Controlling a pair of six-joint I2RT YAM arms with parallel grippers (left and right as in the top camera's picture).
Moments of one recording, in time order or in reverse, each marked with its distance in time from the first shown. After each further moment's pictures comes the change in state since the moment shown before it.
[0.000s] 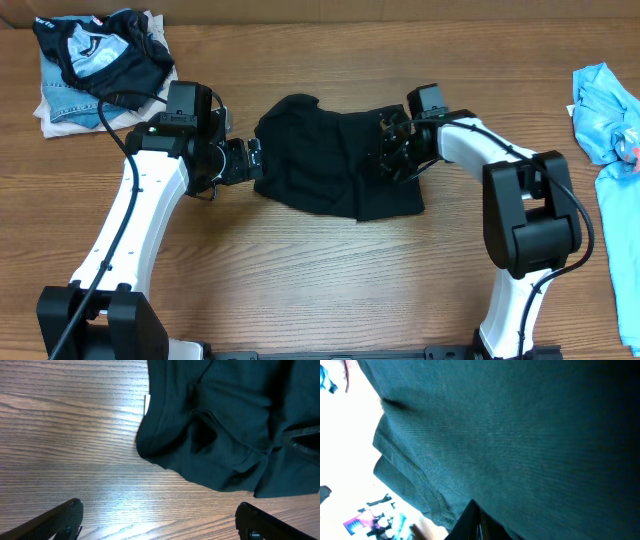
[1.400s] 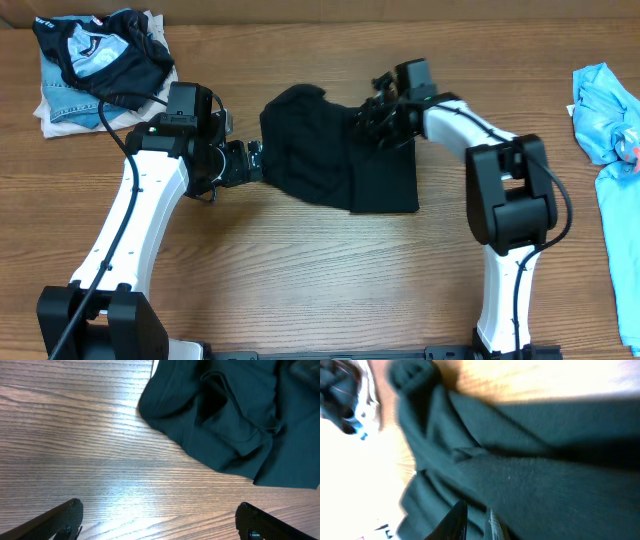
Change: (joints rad) left arm 0.000 0.000 0.000 -0.021 0.000 0.000; right arm -0.029 0.171 0.259 0.185 0.032 0.107
